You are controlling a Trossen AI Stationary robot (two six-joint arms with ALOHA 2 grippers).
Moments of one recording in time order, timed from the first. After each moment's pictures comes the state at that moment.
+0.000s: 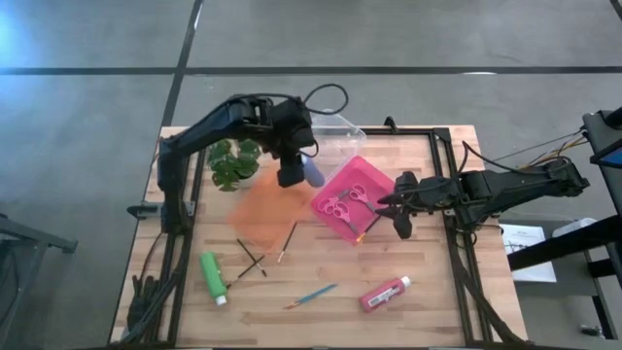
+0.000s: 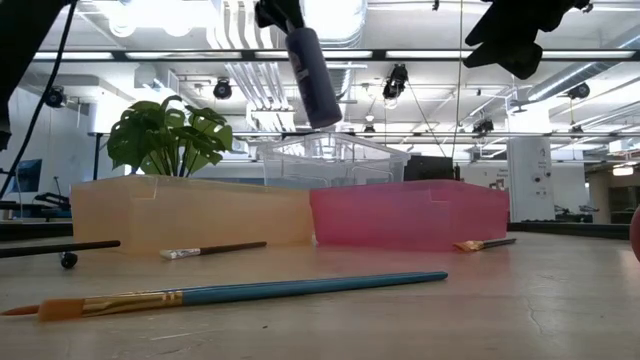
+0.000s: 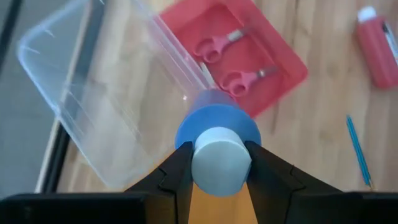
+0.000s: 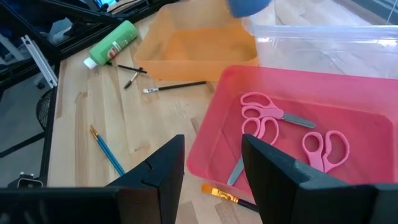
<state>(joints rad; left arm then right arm) 0.23 1.92 2.36 -1.52 0.00 0.02 0.17 0.89 0.80 -0.53 0.21 0.57</state>
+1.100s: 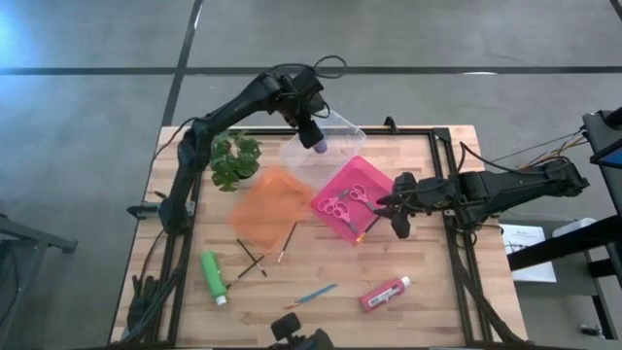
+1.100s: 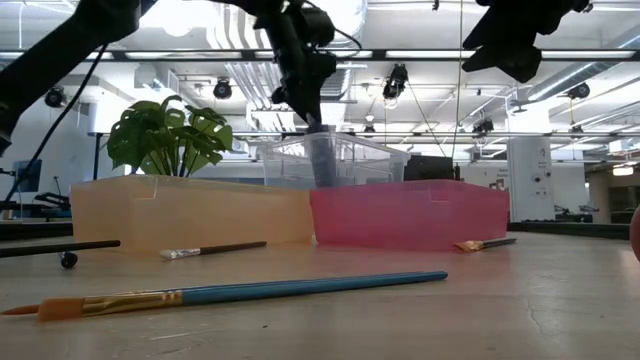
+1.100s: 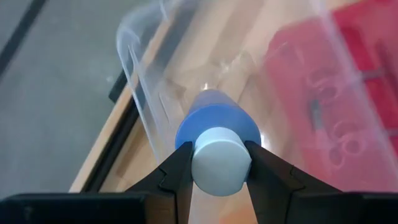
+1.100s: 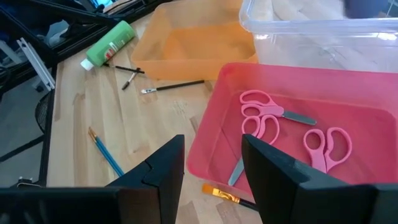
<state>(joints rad) 0.54 2.16 2.33 -1.31 0.02 0.06 0.17 0.90 0.79 -0.52 0.21 0.60</state>
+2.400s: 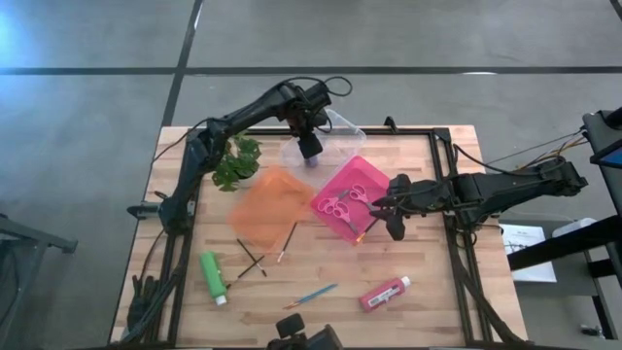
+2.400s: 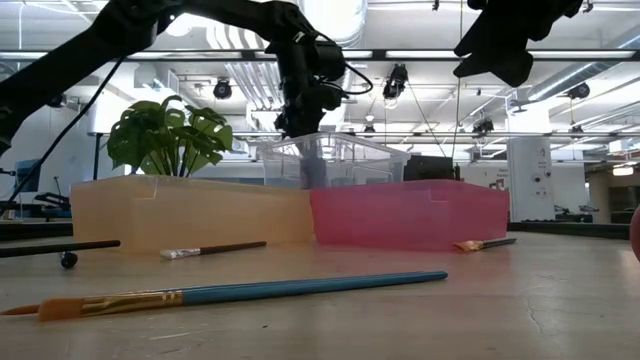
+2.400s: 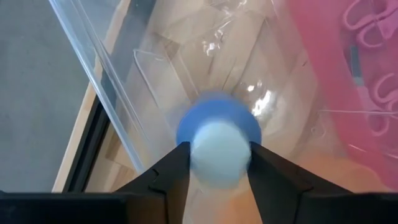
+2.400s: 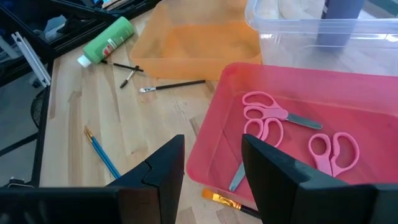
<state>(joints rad) 0.53 2.27 2.32 -1.38 0.00 0.13 0.17 0.95 0.78 -0.46 0.21 0.58</state>
